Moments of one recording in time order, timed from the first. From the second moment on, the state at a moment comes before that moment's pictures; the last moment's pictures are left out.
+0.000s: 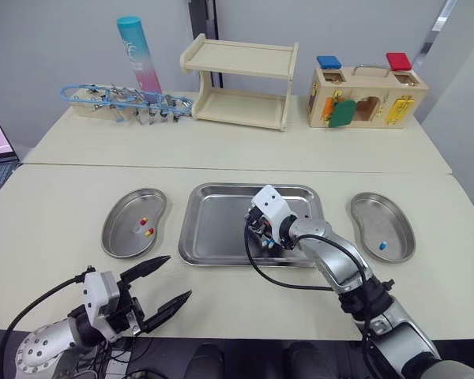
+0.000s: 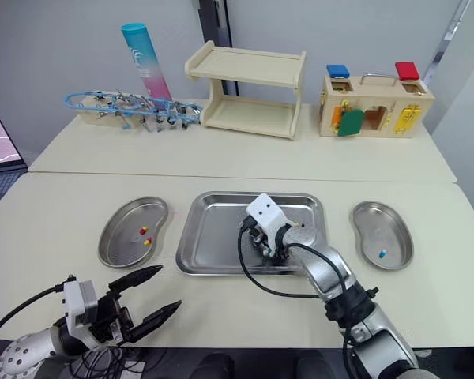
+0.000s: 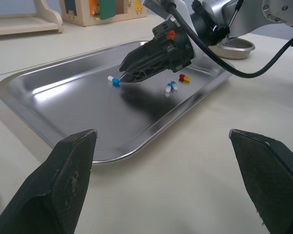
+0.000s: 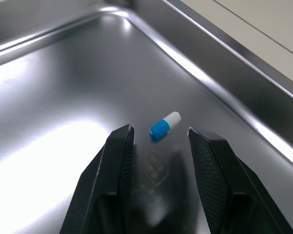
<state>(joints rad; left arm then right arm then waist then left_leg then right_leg) 0.39 0.52 0.30 -0.23 -0.55 -0.12 -1.13 -0.58 -0.16 0.41 -0.02 0.02 0.79 0.34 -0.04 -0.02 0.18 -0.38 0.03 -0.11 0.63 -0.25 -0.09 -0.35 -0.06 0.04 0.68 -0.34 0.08</state>
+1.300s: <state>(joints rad) 0.37 0.55 0.27 -0.25 -0.53 -0.11 -1.09 -0.61 -0.13 0.40 0.00 -0.04 0.77 0.47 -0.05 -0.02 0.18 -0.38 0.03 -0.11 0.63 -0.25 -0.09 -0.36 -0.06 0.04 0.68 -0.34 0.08</state>
